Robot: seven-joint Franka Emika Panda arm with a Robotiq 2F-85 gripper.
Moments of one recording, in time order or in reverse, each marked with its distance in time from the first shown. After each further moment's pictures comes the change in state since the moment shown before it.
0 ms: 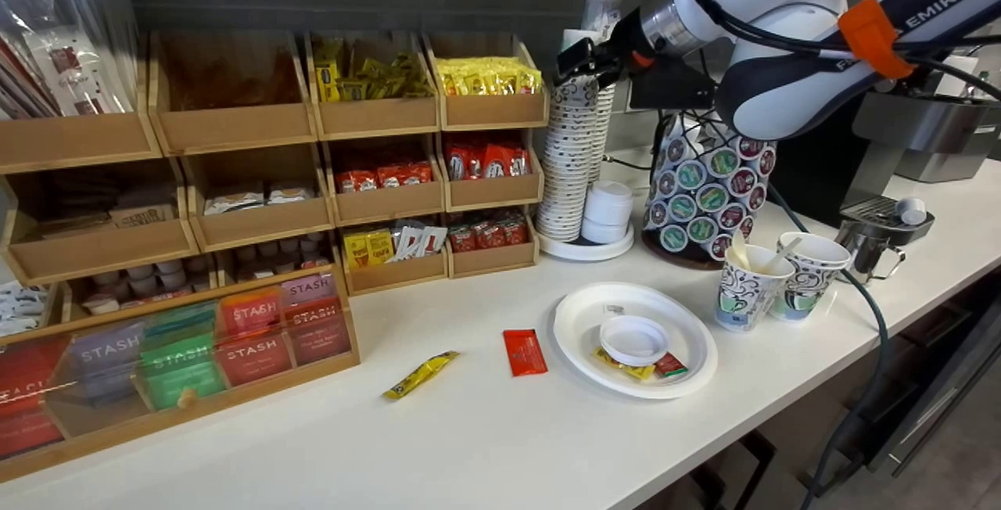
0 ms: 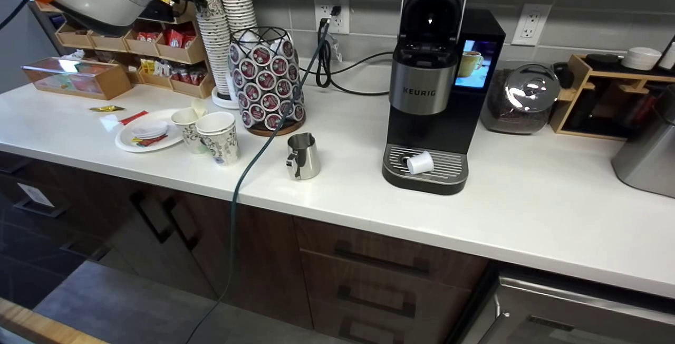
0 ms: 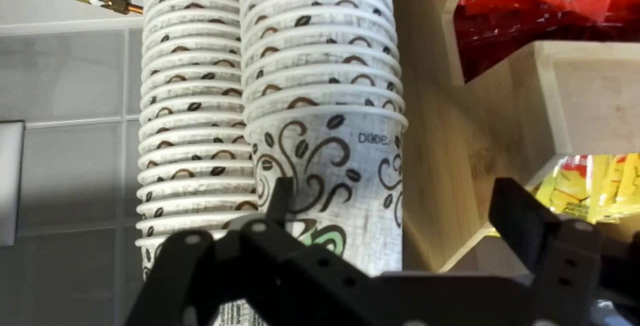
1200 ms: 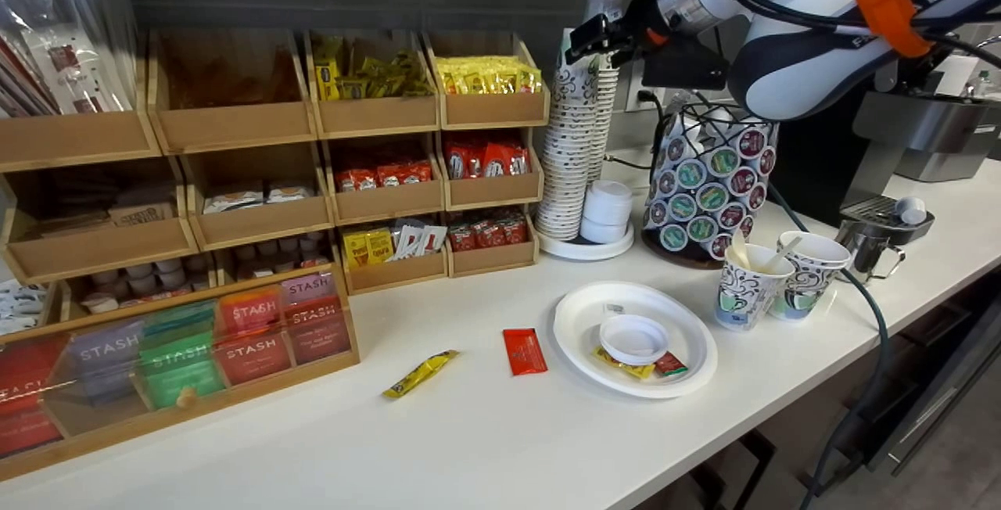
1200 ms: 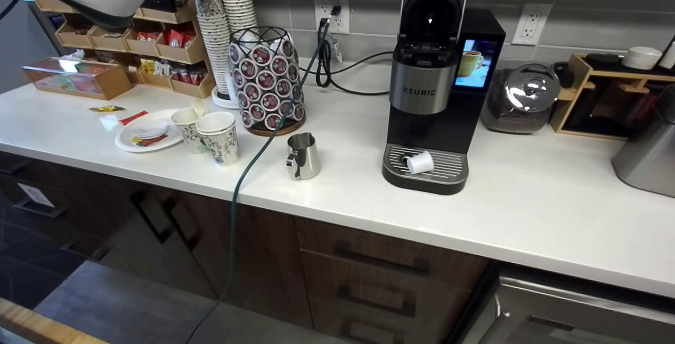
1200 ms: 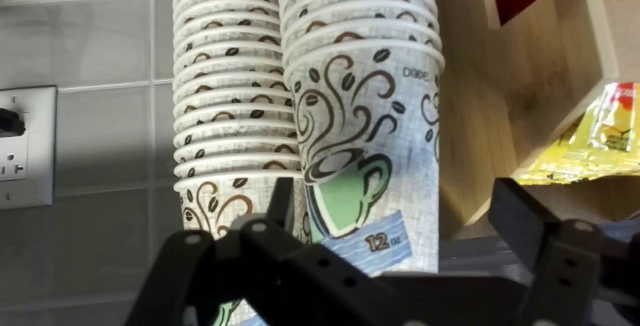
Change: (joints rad) arm -0.004 -0.034 -0.026 -0.001 0.002 0.000 0.003
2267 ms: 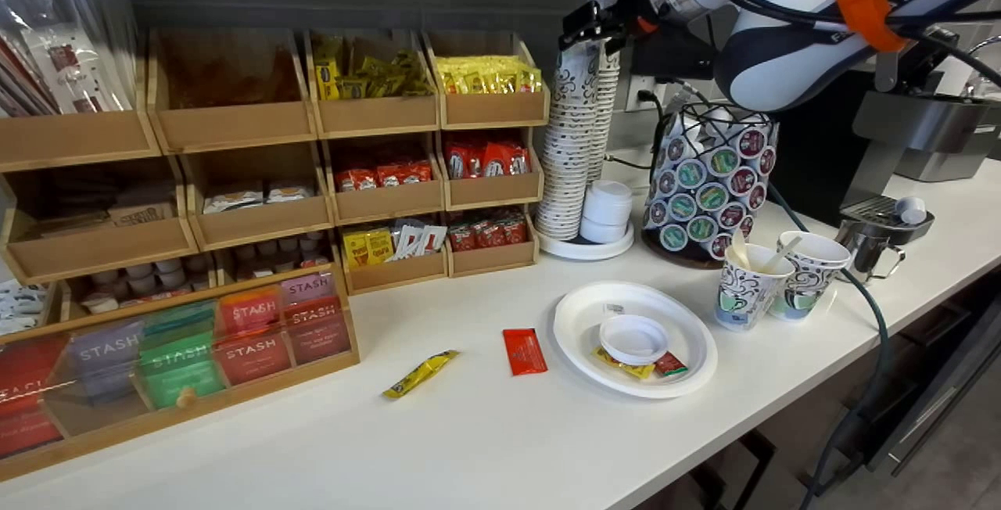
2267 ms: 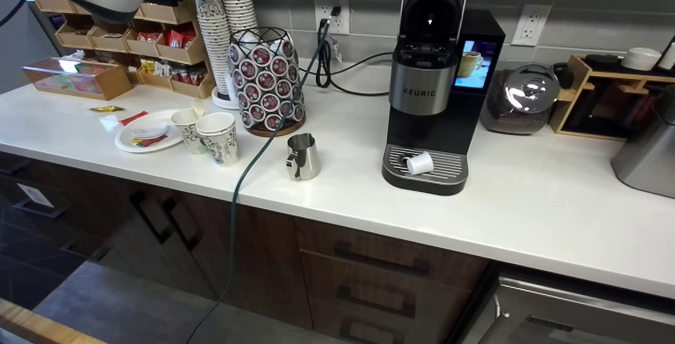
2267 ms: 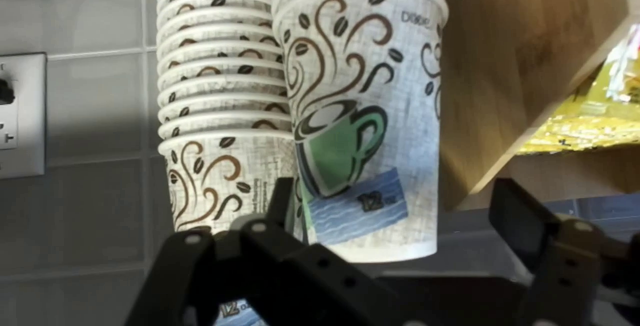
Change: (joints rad) arm 0.068 0.041 -0.083 0.070 0.025 0.001 0.025
